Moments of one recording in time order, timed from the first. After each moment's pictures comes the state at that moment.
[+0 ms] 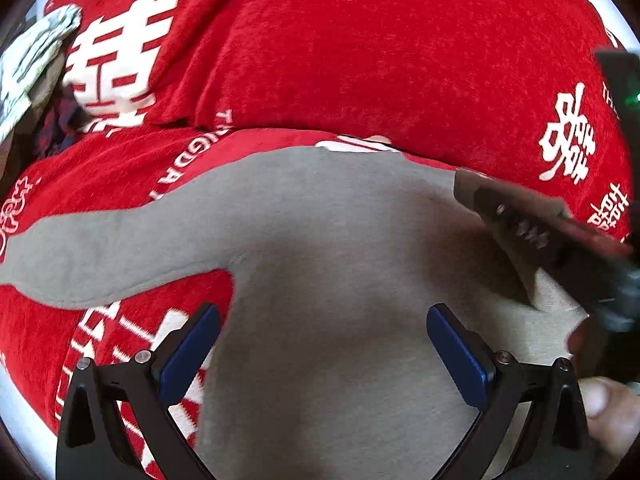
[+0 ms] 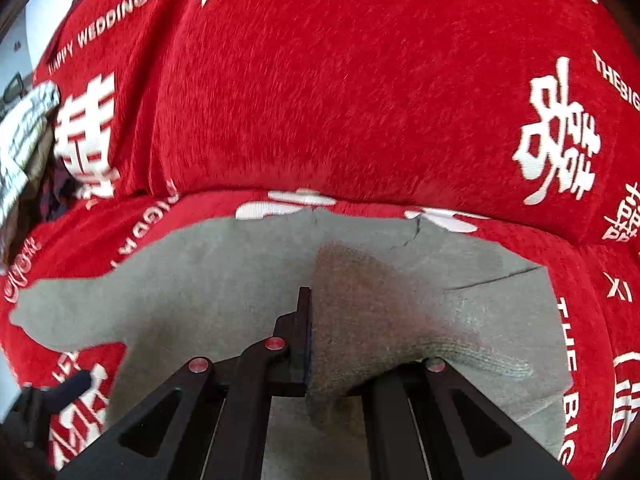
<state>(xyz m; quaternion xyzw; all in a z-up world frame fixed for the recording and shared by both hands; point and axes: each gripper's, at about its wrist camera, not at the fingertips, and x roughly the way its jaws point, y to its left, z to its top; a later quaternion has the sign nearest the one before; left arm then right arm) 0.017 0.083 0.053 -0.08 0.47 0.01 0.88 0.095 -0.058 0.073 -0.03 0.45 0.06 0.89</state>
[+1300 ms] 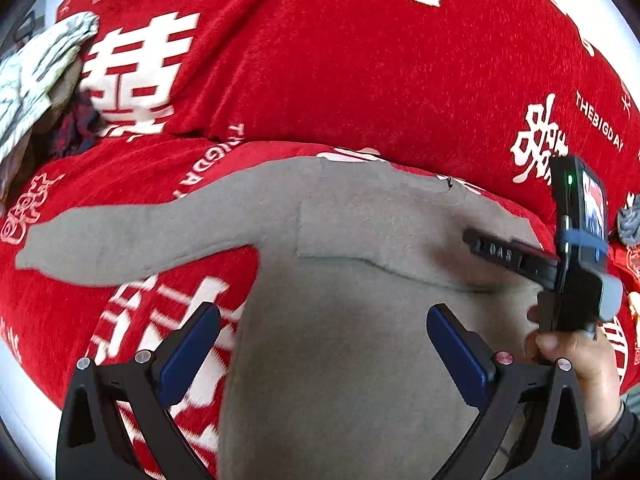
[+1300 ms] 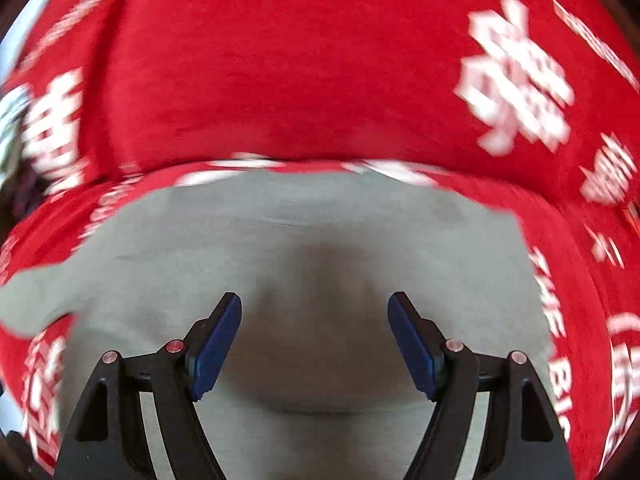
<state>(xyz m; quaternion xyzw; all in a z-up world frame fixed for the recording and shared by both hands) -0.031 0.087 0.085 -0.08 0.44 0.00 0.89 0.080 -0.141 0.048 0.02 0.49 -0.01 0.87</state>
